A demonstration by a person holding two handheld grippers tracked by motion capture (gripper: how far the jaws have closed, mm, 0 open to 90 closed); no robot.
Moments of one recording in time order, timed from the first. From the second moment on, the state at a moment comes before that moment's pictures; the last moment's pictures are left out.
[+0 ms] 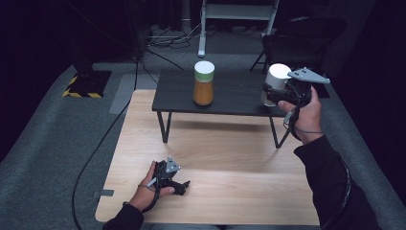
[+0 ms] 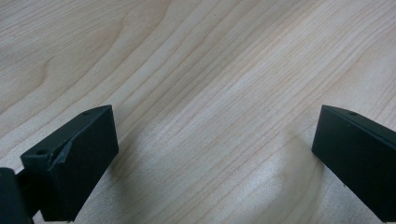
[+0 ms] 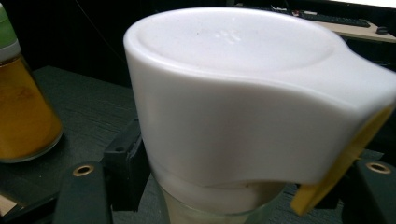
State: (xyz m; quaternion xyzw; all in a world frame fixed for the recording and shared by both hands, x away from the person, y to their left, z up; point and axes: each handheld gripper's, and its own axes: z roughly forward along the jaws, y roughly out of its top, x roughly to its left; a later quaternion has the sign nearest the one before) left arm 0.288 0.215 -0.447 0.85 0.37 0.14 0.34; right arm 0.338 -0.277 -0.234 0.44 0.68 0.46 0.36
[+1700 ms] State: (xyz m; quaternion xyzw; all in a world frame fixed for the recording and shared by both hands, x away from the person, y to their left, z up) left arm 0.289 0.215 -0.446 0.85 0.37 0.14 0.34; right arm 0.355 -0.266 -0.260 0.44 0.68 0.46 0.36
